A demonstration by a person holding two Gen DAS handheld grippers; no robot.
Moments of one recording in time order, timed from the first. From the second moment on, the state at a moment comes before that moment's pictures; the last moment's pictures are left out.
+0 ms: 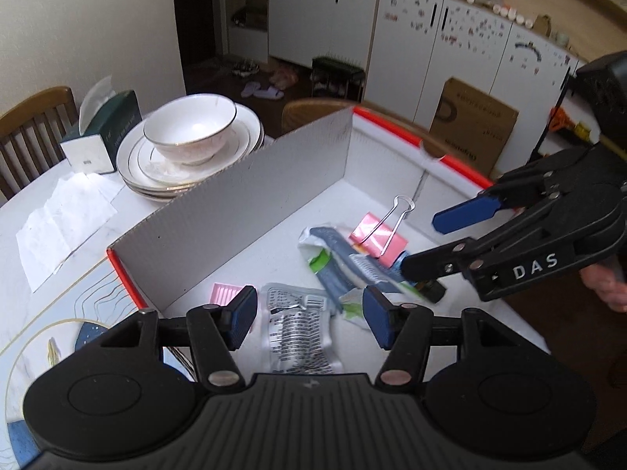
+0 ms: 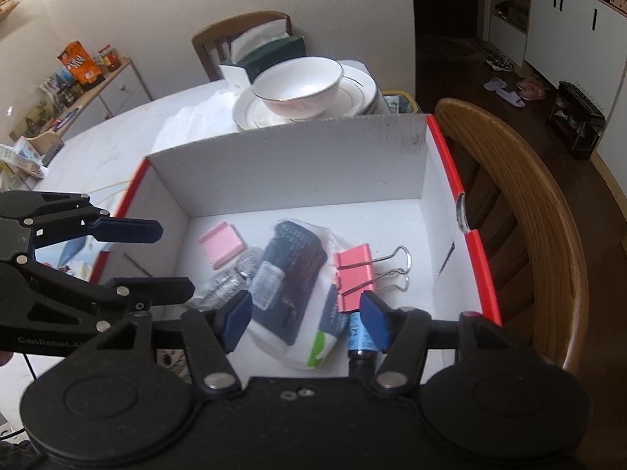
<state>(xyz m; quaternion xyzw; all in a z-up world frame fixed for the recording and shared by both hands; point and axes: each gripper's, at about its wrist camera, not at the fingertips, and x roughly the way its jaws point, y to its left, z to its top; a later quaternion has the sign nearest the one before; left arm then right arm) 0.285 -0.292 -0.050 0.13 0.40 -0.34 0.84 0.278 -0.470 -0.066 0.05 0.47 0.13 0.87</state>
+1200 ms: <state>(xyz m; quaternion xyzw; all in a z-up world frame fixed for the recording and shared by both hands) 0.213 -0.129 -0.021 0.05 0.35 -0.31 0.88 0.220 -0.339 -0.035 0.06 0.42 0.18 0.89</state>
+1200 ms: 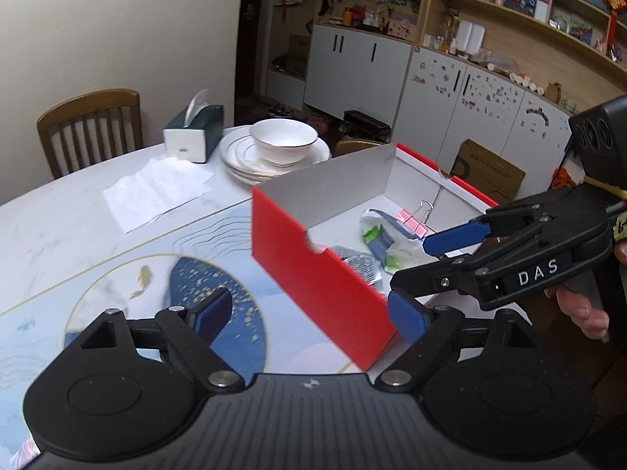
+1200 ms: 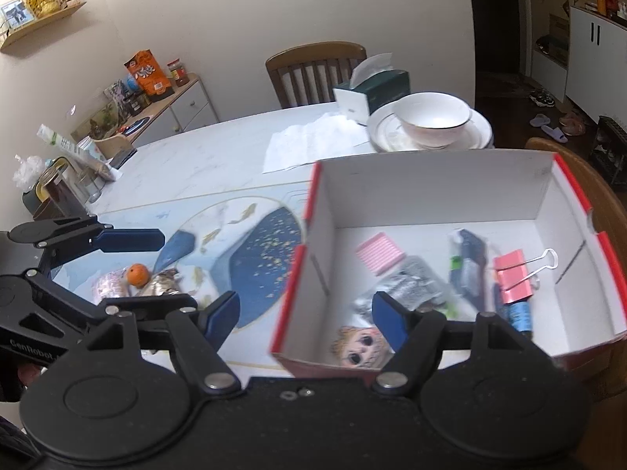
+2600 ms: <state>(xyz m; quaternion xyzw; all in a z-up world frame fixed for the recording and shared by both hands) 0.196 0.079 -0.090 0.06 0.38 -0.20 0.90 0.183 -0.139 -0.073 0.02 0.45 0.22 0.86</state>
